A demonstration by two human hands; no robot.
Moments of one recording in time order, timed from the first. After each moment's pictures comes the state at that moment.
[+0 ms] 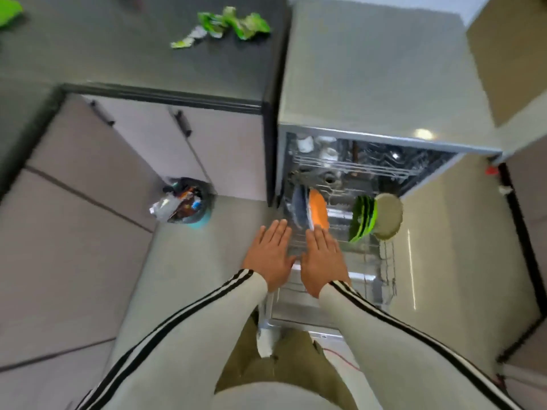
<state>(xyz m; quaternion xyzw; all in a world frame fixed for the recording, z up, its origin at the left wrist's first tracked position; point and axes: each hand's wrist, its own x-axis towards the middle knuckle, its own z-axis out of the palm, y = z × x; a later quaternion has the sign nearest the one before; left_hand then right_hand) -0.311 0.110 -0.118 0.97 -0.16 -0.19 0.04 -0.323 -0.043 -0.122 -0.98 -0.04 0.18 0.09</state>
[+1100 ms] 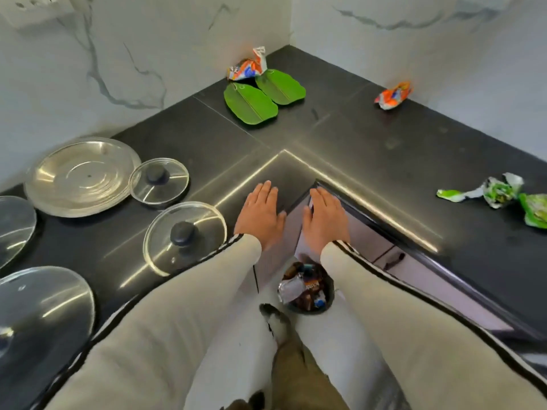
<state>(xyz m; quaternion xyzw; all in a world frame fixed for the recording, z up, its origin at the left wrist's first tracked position) -0.097 0.717 -0.029 0.96 0.22 0.03 0.16 -0.008 0.576 -0.034 -0.93 -0.32 -0.03 0.20</state>
